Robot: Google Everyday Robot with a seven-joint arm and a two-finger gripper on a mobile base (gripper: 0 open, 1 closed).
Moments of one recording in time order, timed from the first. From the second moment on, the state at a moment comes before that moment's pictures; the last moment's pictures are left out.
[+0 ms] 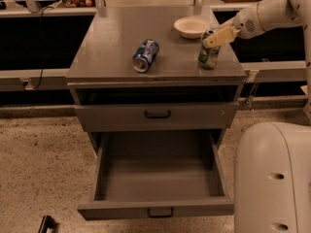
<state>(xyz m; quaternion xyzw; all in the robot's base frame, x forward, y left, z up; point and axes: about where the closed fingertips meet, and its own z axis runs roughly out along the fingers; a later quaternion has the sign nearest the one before) 0.765 -0.205 0.913 -0.43 0.77 0.22 0.41</state>
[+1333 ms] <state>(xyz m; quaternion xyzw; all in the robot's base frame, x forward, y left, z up) 0.733 -0.224 0.977 -0.45 0.72 0.23 0.48</state>
